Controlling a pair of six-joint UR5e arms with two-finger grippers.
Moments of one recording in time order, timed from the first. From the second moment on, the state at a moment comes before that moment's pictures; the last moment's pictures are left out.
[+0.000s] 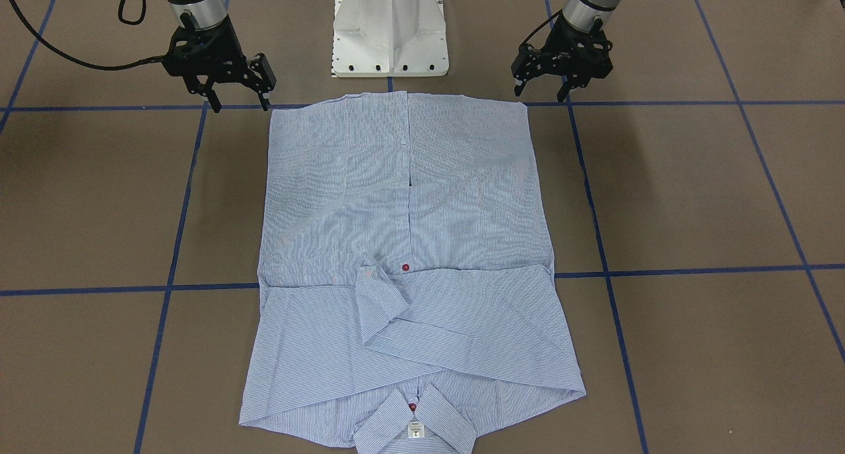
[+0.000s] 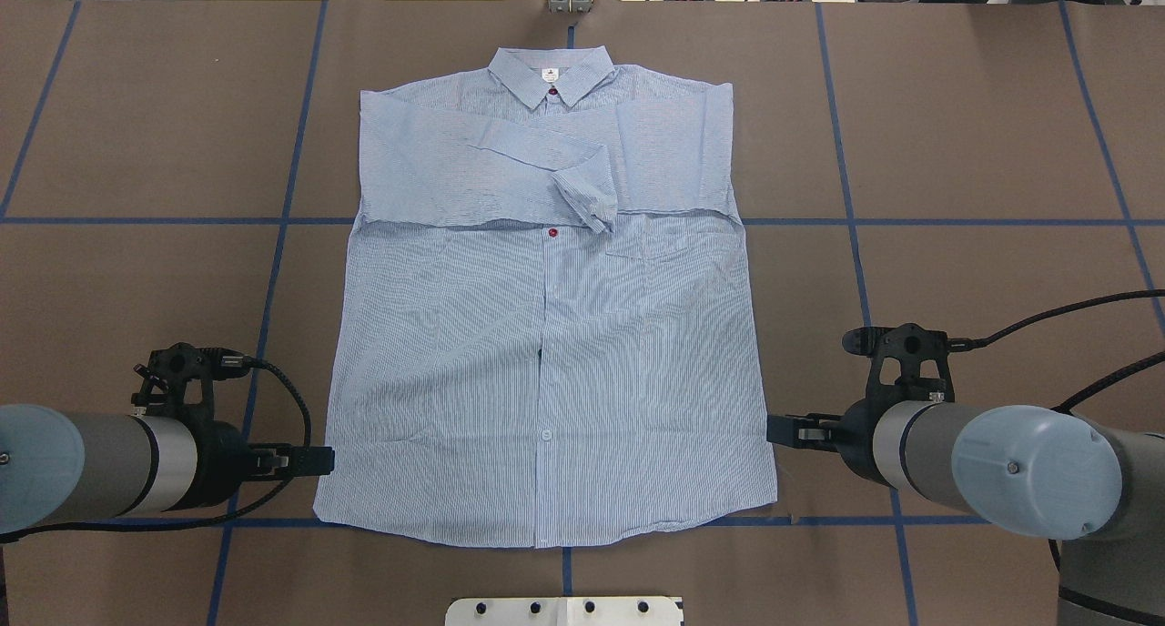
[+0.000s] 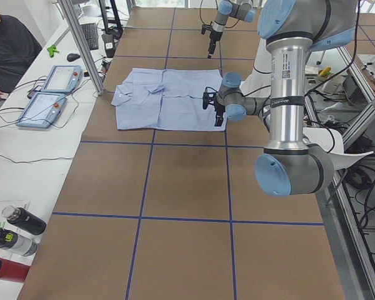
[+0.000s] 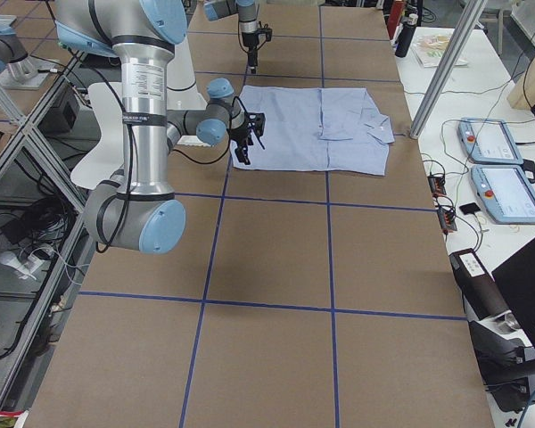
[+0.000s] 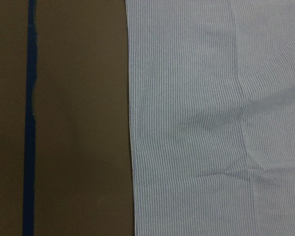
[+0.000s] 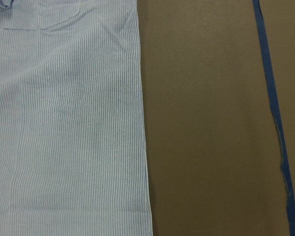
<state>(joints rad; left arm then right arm) -0.32 -1.48 -2.17 -2.07 -1.70 -1.39 0.29 -1.59 2.23 -1.33 1.53 1.43</state>
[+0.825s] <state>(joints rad) -0.26 -1.51 -2.09 -2.11 -1.63 -1.42 0.29 -1.58 2.23 -1.33 1.53 1.43</state>
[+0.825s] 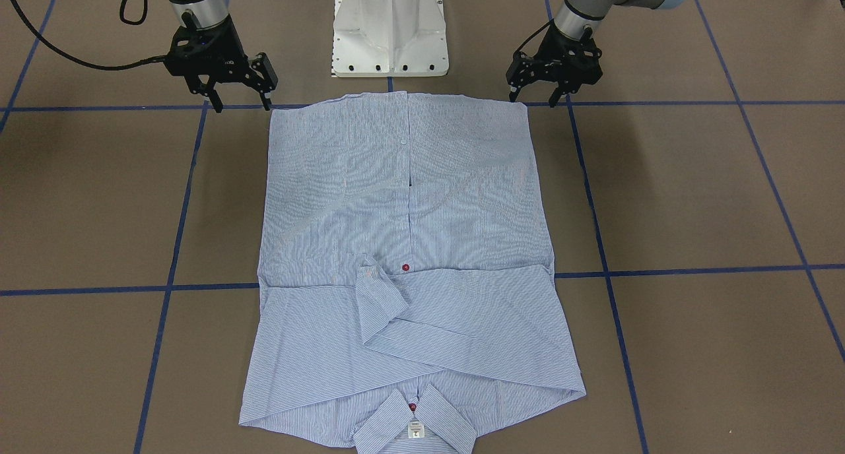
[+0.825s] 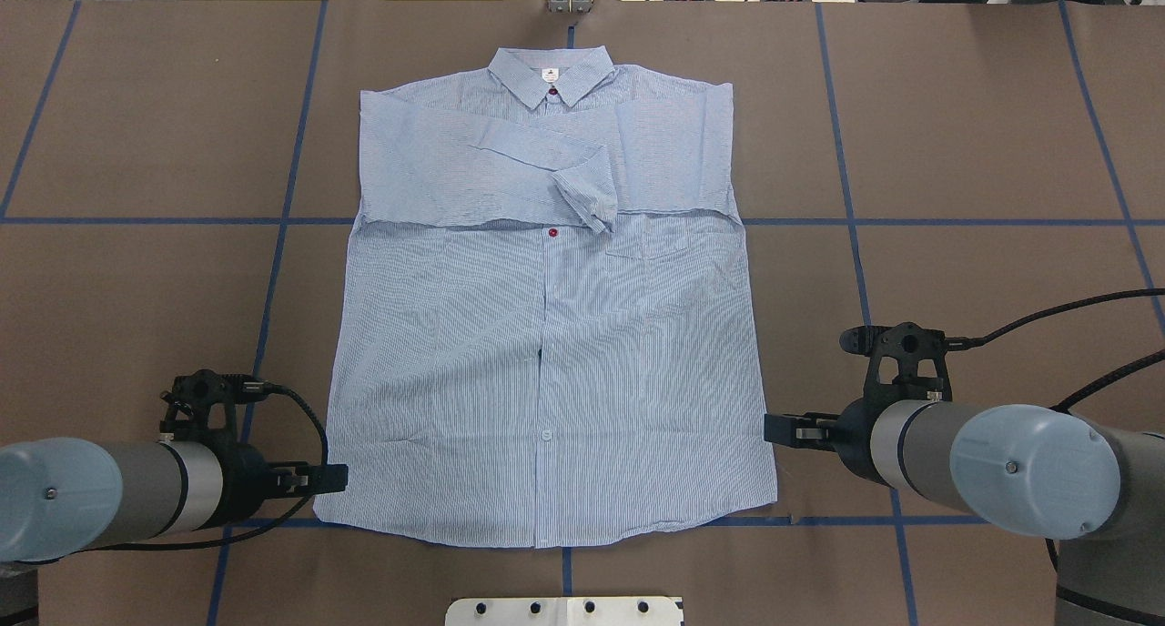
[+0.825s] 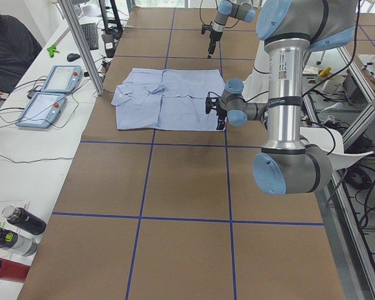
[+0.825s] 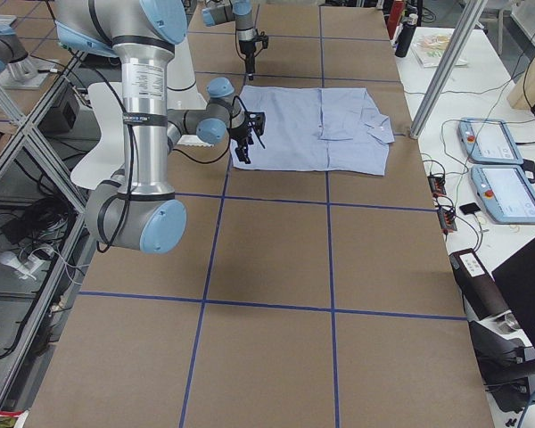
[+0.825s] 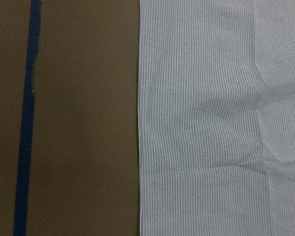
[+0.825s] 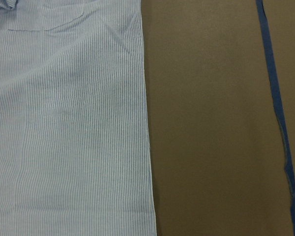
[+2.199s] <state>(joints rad) -0.22 -1.55 -2.02 -2.09 -1.64 -1.42 0.29 -1.58 2.23 -1.33 1.53 1.43</state>
